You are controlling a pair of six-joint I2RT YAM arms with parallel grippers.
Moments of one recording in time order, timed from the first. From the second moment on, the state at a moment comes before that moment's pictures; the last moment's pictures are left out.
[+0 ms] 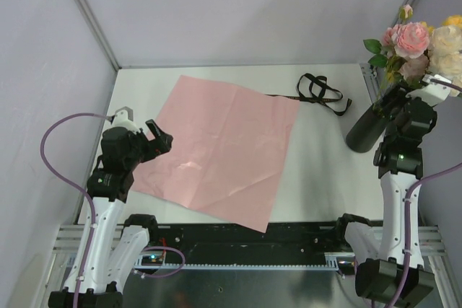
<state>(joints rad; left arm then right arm) -0.04 0.66 0.76 -0.59 0.08 -0.44 -0.26 0.88 0.91 -0.03 0.17 0.17</state>
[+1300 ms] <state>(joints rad) -0.17 0.54 0.86 -0.53 0.47 -0.41 0.54 0.56 0.84 -0.60 -0.02 0.55</state>
